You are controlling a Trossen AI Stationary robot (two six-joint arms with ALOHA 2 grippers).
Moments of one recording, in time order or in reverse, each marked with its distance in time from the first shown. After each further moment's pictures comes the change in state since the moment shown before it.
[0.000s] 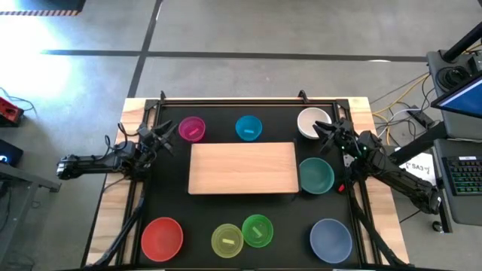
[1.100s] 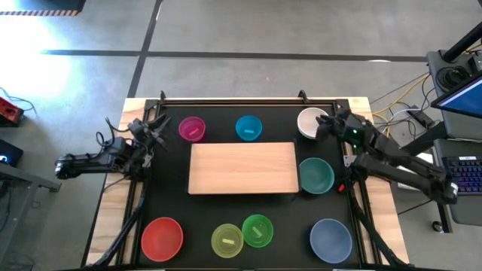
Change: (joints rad) left arm 0.002 0.036 0.113 0.029 -0.010 -0.009; right arm -0.002 0.537 0.393 -0.434 0.261 0.139
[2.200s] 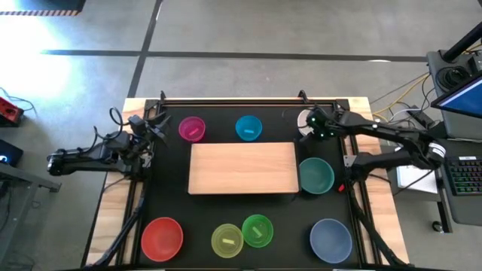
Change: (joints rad) left arm 0.000 0.177 0.214 -0.302 -0.036 -0.185; right arm 0.000 0.569 0.290 -0.414 -0.202 -0.128
